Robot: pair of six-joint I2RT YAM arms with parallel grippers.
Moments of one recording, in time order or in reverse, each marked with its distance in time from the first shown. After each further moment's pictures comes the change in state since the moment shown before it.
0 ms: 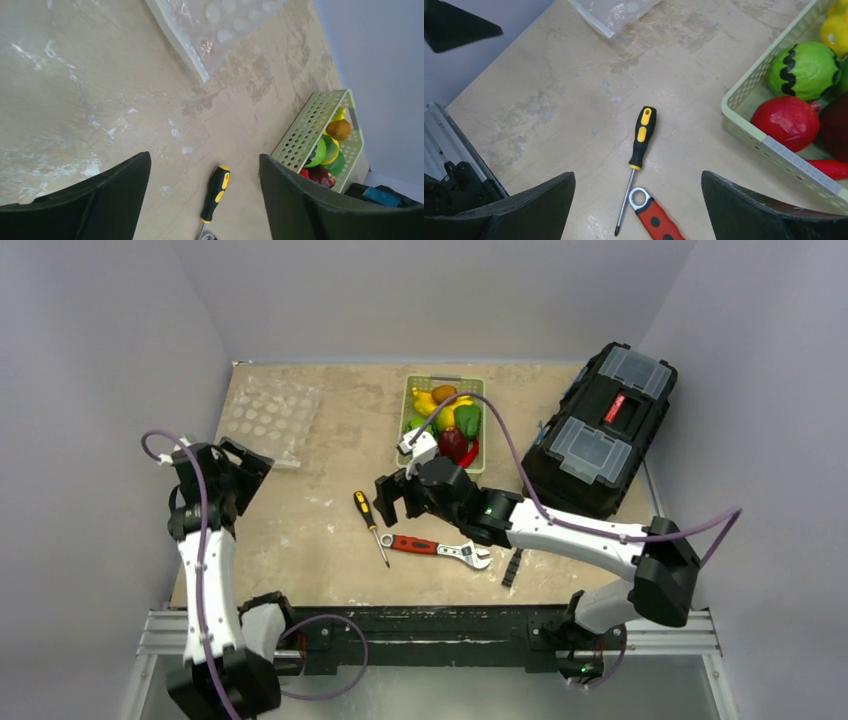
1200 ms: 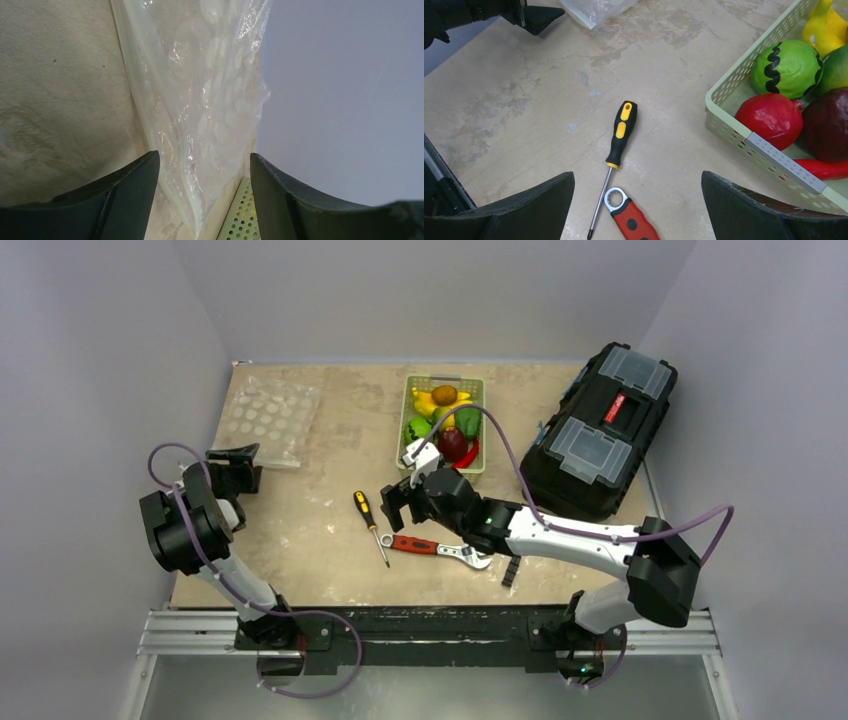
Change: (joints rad) left arm 0.189 0.937 -0.298 1.448 0.280 -0.514; right arm -0.003 -0.041 -0.145 0.132 0.050 -0.079
